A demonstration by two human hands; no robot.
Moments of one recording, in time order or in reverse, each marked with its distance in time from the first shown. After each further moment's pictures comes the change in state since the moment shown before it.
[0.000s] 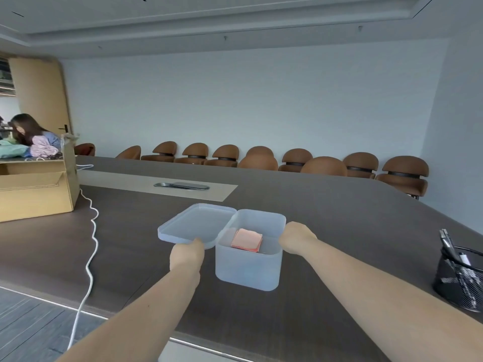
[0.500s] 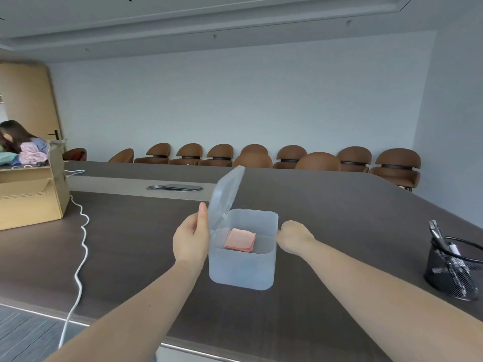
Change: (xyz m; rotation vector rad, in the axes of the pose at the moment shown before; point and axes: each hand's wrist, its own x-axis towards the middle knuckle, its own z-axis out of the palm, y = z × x) left_hand -0.032 0.025 0.019 0.068 -0.020 0.515; right_hand 0.006 0.019 0.001 0.117 0.026 -0.037
